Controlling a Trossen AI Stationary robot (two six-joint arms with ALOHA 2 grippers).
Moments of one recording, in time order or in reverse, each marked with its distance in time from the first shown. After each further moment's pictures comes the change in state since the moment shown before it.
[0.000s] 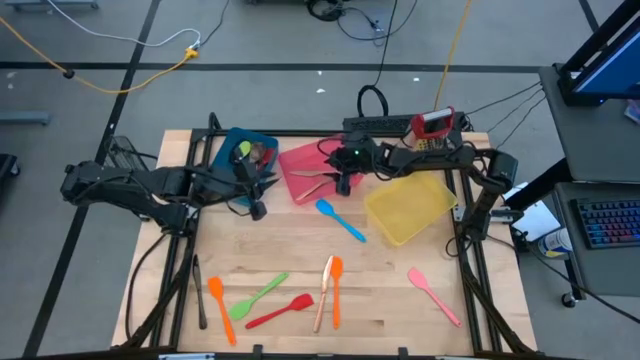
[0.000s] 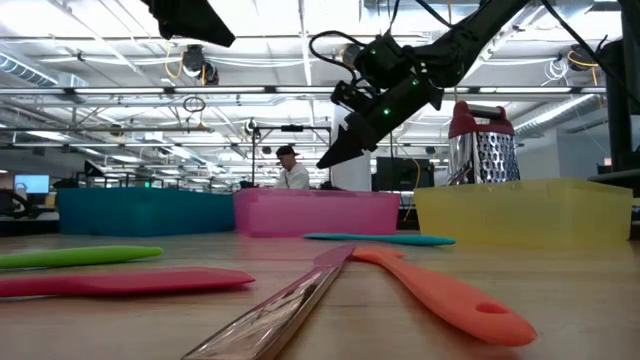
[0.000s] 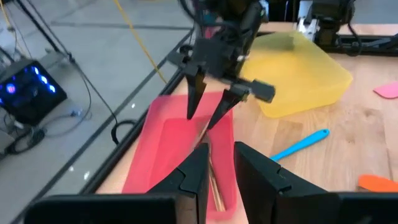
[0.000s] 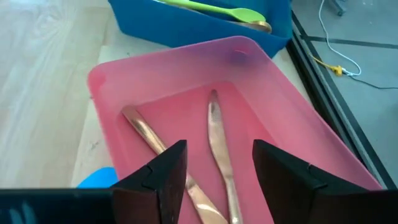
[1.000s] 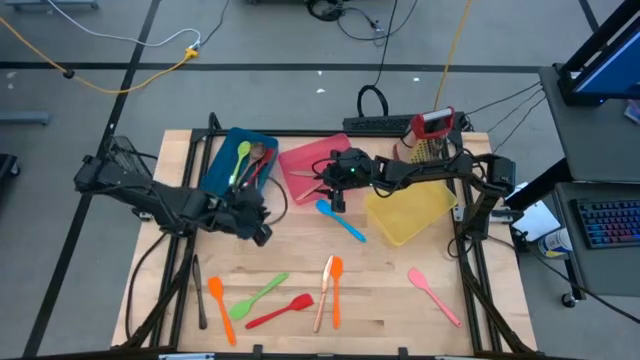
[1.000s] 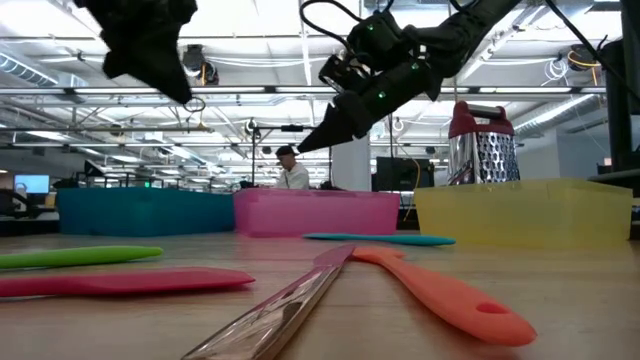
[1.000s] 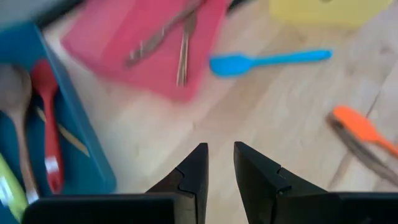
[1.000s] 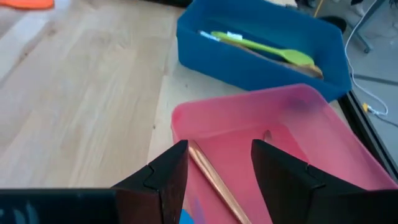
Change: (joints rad) left arm -0.221 0.186 0.001 -0.357 -0.008 -0.760; right arm 0.133 0.000 0.000 0.072 -0.001 -0.001
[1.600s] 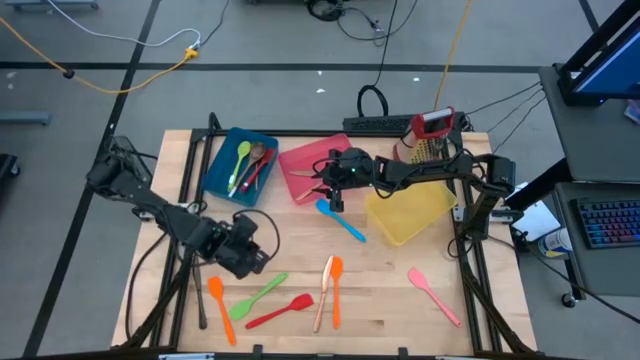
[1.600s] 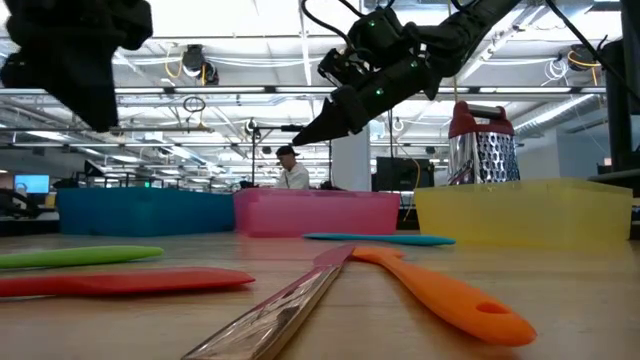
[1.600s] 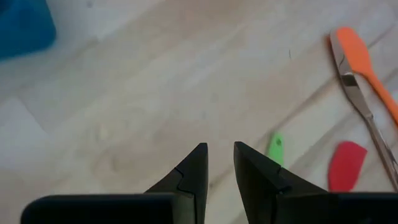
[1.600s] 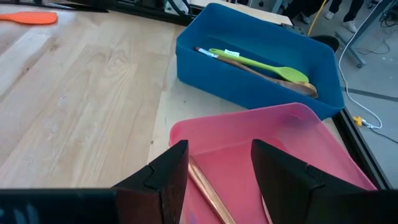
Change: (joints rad) left arm -0.245 0.138 0.000 -0.100 0.160 -0.579; right arm 0.006 0.000 0.000 0.046 -0.004 -0.008
